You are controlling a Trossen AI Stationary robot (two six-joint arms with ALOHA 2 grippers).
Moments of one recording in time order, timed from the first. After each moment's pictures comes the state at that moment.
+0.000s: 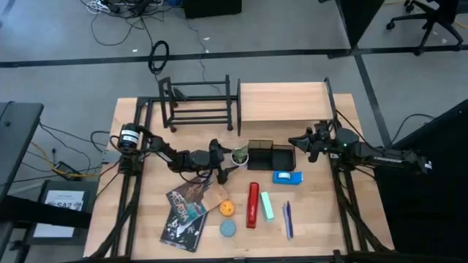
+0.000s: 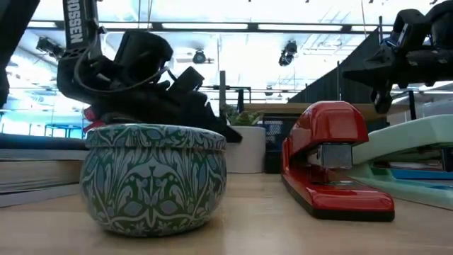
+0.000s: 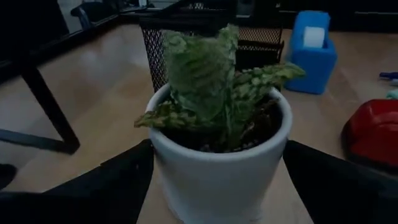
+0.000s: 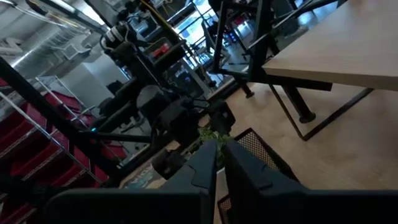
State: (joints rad) left arm -0.05 1.93 0.57 1.10 -0.28 -0.08; right arm -0.26 0.18 0.01 0.19 -0.07 0.63
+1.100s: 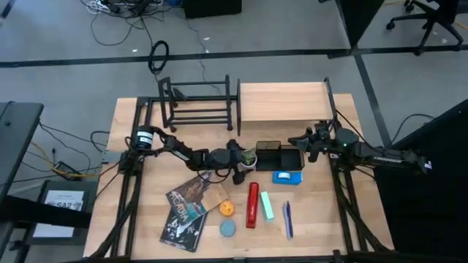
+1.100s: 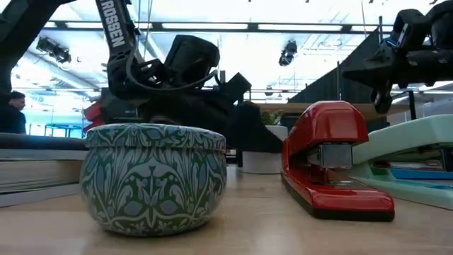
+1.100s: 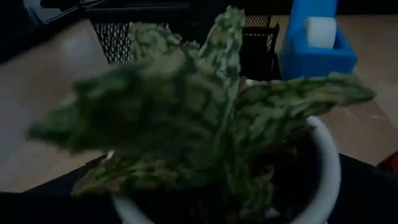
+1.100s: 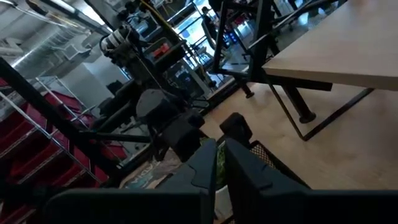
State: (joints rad) left arm -0.01 2.07 0.89 0.87 -0.20 -0.04; right arm -0.26 0.18 0.01 0.19 -0.07 0.63
